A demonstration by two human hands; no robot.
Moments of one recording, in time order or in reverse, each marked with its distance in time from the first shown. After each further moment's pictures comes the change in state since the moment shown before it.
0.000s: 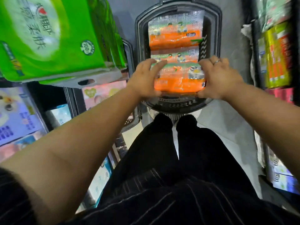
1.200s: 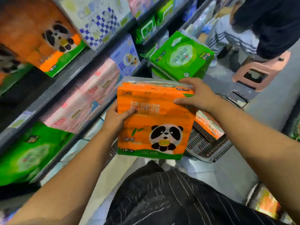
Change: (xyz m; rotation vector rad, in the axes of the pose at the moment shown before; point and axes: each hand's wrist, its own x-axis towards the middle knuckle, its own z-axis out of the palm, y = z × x) left_hand -0.389 0.219 0.013 -1.350 1.363 -0.724; right_hand -0.204 -0.159 -0.141 0.239 -0.142 -0.886
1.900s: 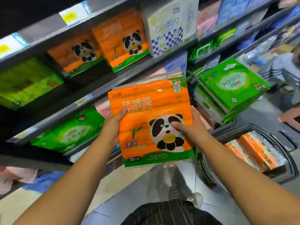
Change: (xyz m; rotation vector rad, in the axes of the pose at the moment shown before) left_hand -0.073 0.005 -0.149 -0.477 0.291 -0.086; right_hand -0.017 -0.085 0.153 0.552 -0.203 0.000
